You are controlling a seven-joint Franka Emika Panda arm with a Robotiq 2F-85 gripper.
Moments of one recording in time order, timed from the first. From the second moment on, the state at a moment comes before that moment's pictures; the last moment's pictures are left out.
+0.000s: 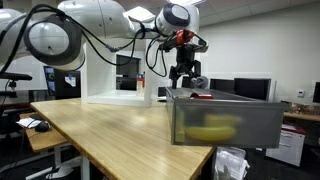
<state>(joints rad) -0.44 0.97 -0.11 -0.36 -0.09 1.18 -0.22</state>
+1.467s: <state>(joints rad) -0.45 1.04 -0.13 -0.37 -0.09 1.22 -0.16</state>
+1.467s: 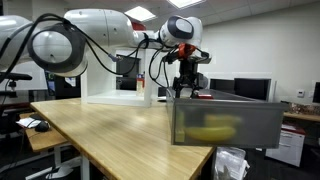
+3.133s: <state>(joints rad) -0.43 1.05 -0.11 -0.36 -0.05 1.39 0.04</state>
